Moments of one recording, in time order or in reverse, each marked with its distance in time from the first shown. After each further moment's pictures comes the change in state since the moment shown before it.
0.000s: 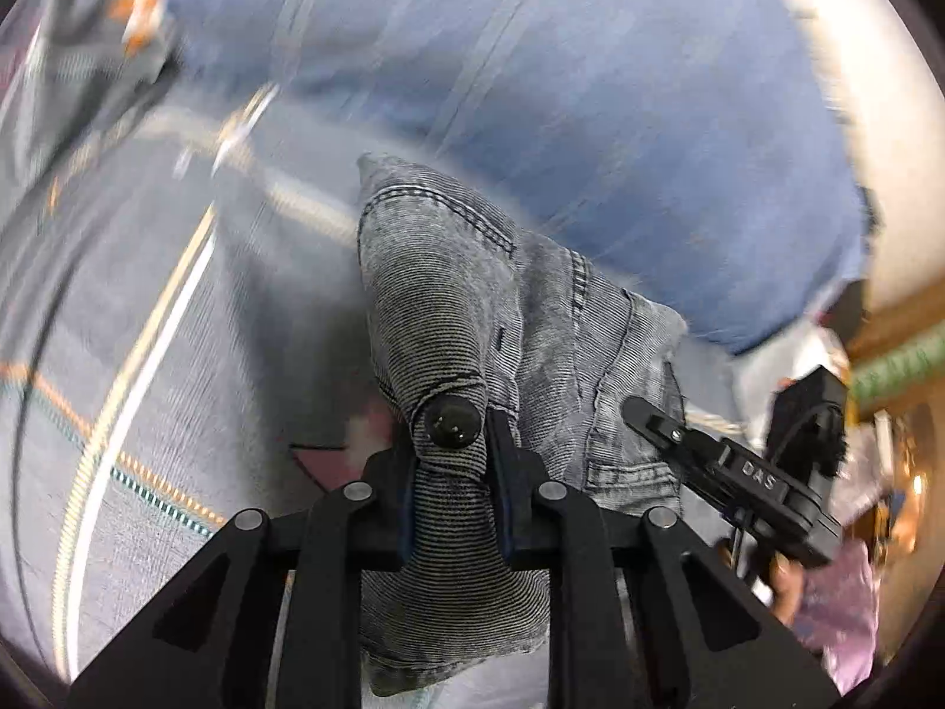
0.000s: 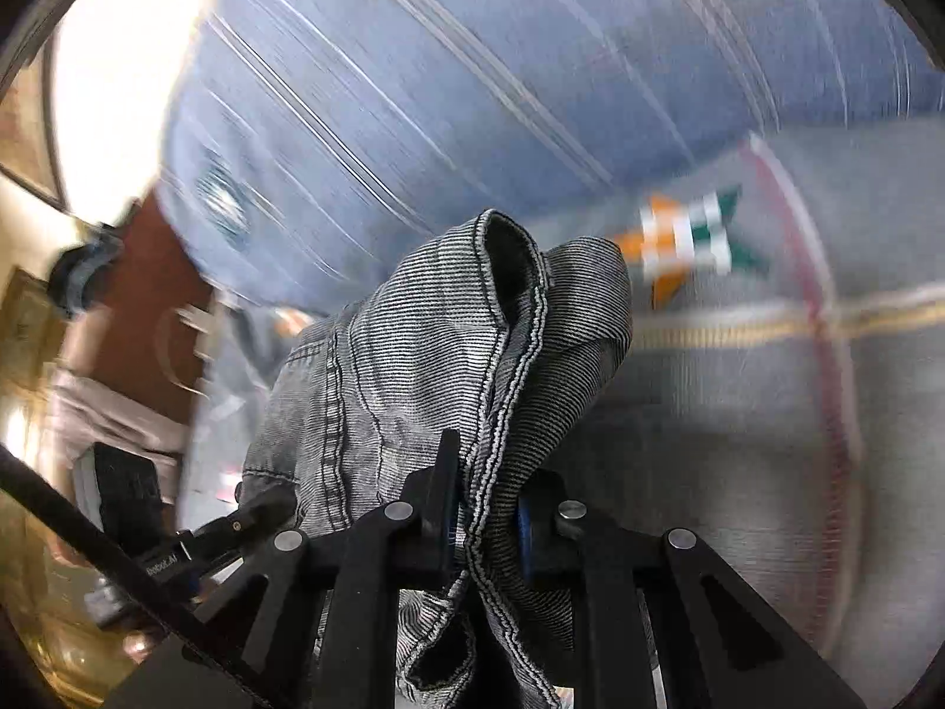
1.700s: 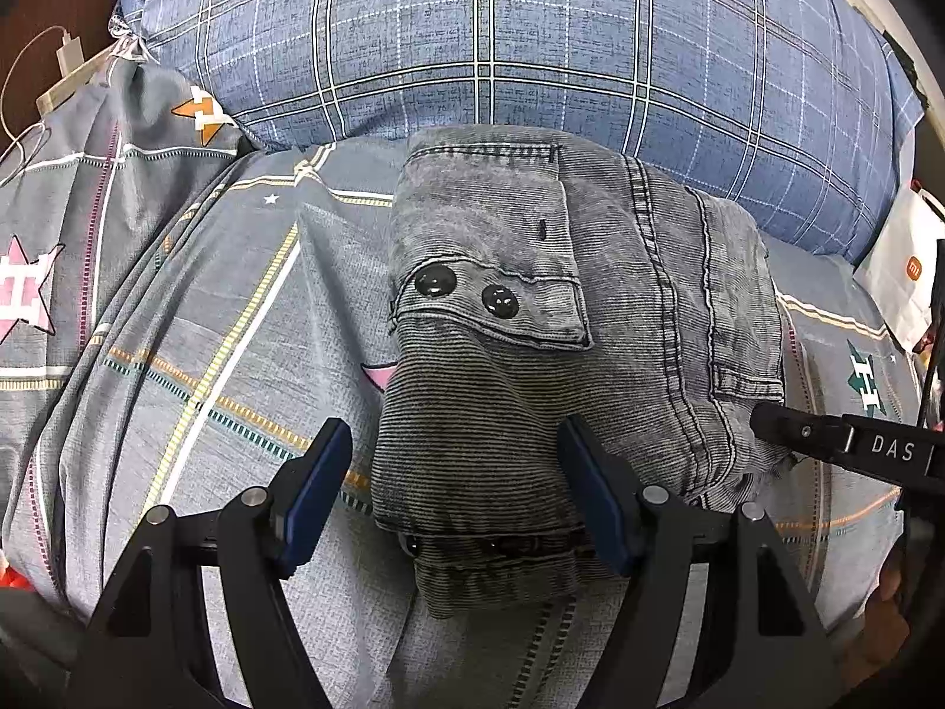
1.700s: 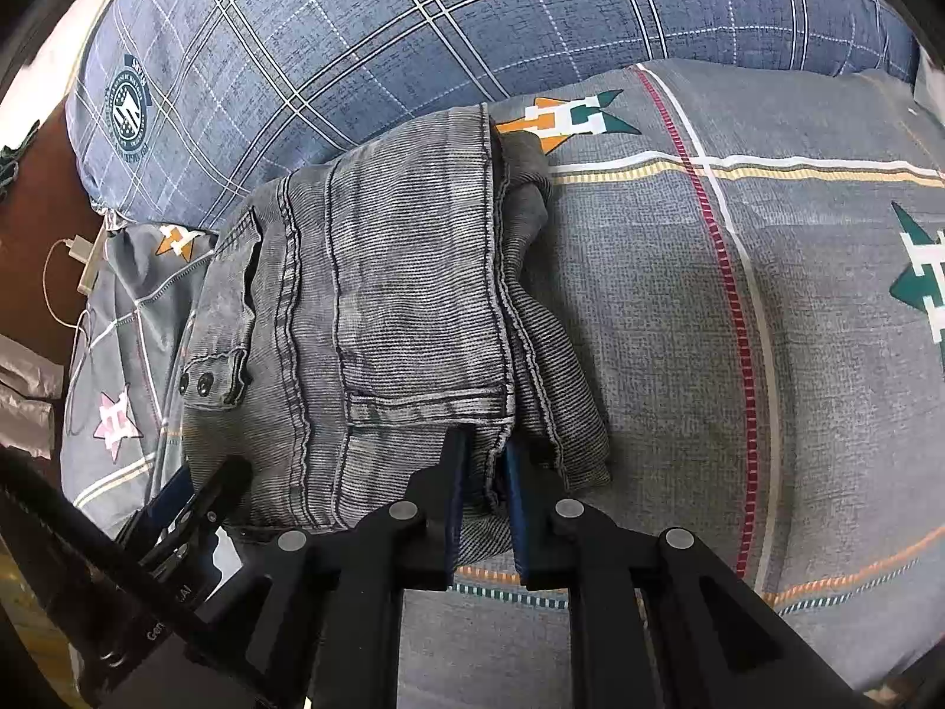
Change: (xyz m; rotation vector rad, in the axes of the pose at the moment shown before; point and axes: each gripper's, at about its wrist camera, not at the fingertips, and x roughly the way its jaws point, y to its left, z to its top) left arm -0.018 -0.037 -0.077 0.274 -0.213 0.363; right arm -0.031 0.012 -0.063 -0.028 0.022 -0.226
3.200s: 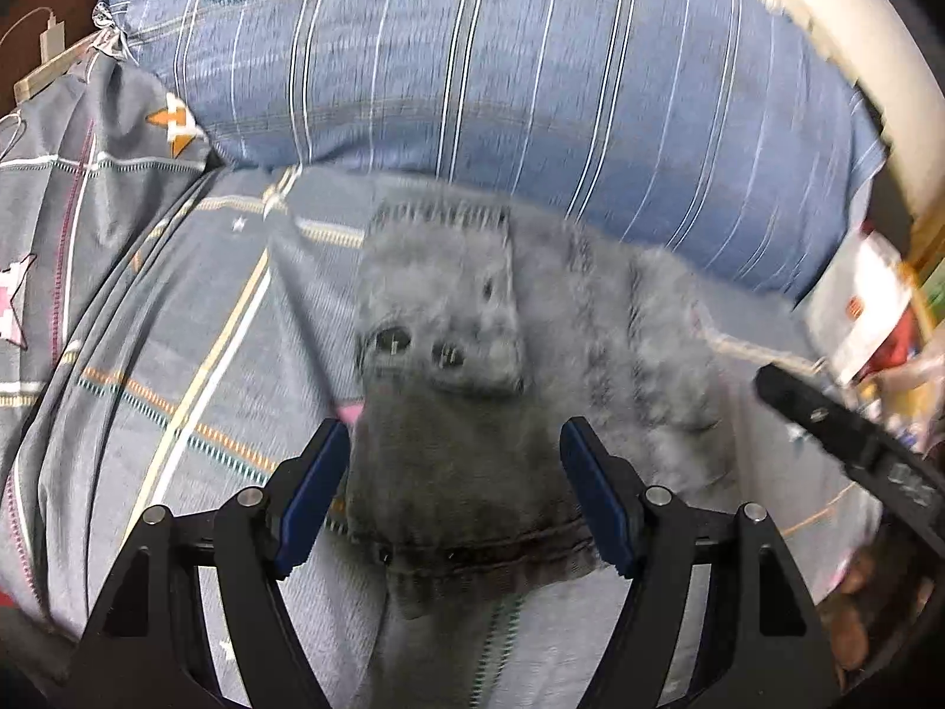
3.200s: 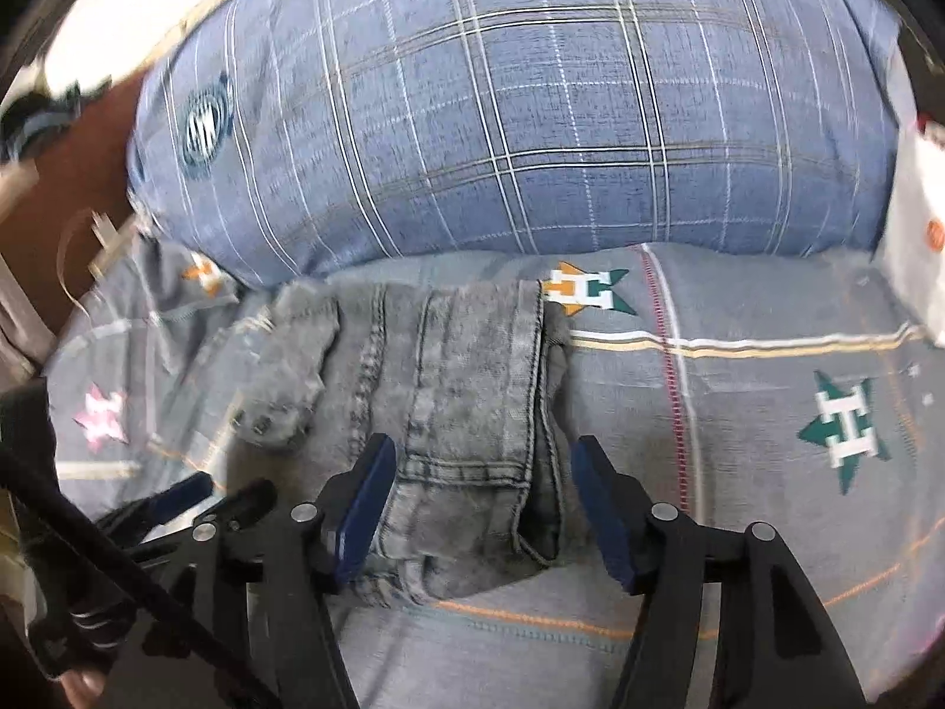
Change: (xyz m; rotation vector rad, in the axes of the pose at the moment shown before) left arm -0.029 0.015 0.018 -0.050 -0.048 -0.183; right arm -0.073 0.034 -0.013 -0.145 -0.319 -0.068
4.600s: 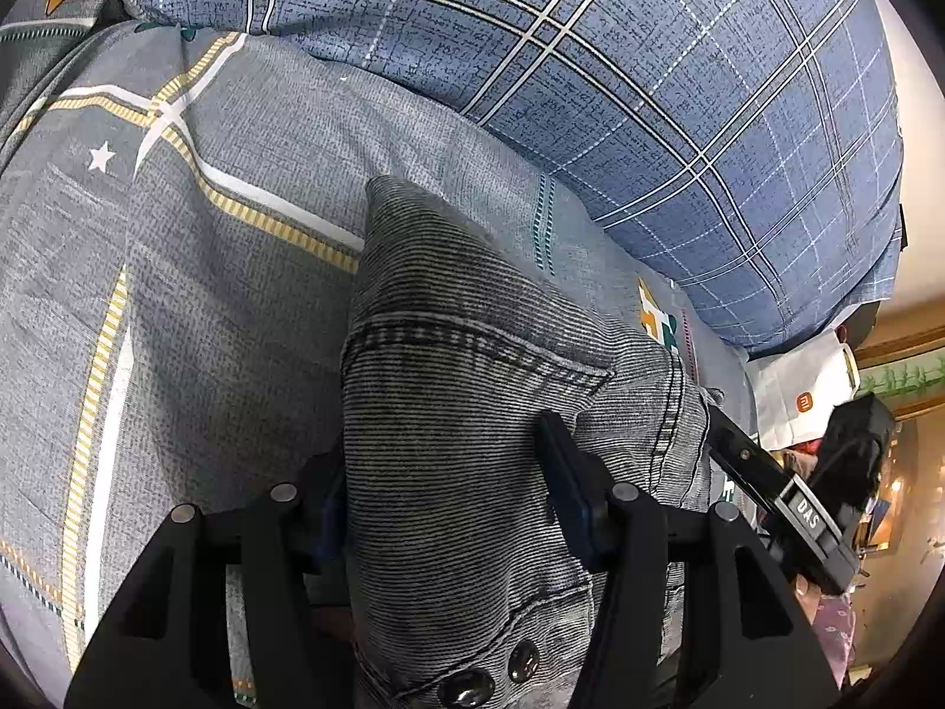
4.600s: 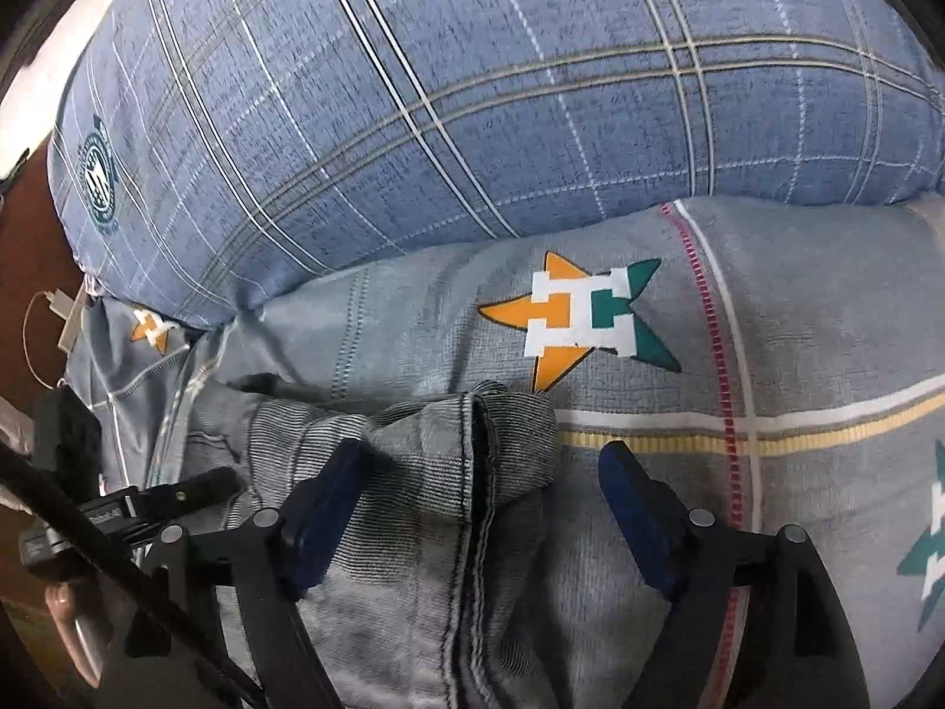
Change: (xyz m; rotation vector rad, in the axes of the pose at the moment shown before) left arm 0.149 0.053 0.080 -0.233 0.350 -0.254; right arm 0.143 -0.049 0.066 0.125 0.211 0.075
